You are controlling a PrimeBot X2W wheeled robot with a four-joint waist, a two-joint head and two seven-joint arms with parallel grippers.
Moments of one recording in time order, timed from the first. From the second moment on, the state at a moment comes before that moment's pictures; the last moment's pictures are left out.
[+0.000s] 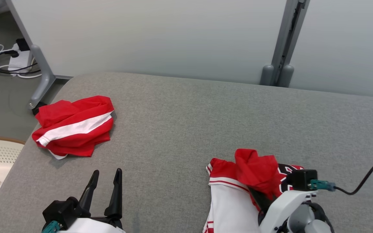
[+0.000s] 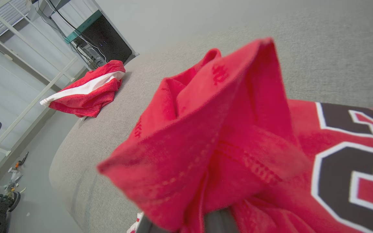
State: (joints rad) left arm 0.01 0.09 -0.18 0.24 -0.46 -0.04 -0.26; right arm -0.23 -0.13 0.45 0.46 0.74 0.13 0.06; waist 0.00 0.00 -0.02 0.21
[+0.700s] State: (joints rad) left arm 0.01 0.07 -0.13 0.29 -0.44 -0.07 -0.26; right arm -0.19 -0.18 0.44 0.20 0.83 0.13 0.11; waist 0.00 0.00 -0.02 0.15
